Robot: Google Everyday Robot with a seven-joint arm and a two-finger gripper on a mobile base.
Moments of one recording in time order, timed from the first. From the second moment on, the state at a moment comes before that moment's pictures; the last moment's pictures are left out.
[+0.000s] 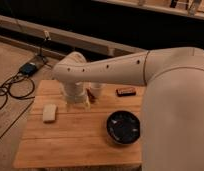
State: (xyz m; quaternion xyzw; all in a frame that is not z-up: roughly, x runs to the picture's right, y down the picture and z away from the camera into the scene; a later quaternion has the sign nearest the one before) arm -0.107 0.100 0.702 -0.26 0.23 0.64 0.68
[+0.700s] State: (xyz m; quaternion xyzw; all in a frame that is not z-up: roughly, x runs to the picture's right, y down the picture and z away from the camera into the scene) arm -0.105 0.082 0.718 -0.27 0.22 0.61 0.71
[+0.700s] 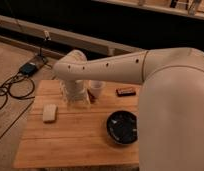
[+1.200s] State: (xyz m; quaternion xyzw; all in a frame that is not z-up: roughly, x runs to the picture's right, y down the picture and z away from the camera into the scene) arm -0.143 0.024 0.753 -0.27 0.15 0.49 0.81
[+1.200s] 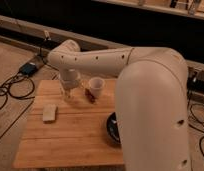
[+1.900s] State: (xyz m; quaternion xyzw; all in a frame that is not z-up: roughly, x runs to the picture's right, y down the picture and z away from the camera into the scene) arm -0.190 -0.031 0.806 -0.23 0.11 0.34 0.91
